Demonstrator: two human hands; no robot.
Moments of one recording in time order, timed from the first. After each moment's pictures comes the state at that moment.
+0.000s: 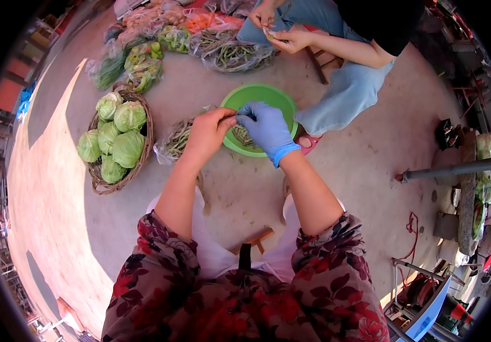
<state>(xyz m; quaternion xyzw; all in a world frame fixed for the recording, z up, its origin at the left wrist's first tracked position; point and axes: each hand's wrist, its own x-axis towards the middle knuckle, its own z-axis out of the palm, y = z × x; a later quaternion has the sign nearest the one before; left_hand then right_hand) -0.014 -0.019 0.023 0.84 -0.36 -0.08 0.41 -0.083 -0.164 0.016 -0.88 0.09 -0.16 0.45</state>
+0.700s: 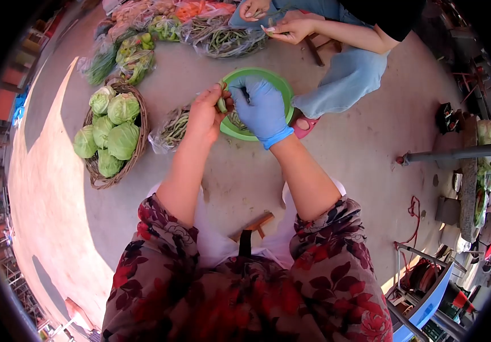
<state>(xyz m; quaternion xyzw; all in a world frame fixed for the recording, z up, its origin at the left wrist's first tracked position) -0.028 -0.045 0.011 0.51 0.04 -0.33 0.79 -0.091 -0.156 0.026 -0.84 0.05 -0.38 0.38</state>
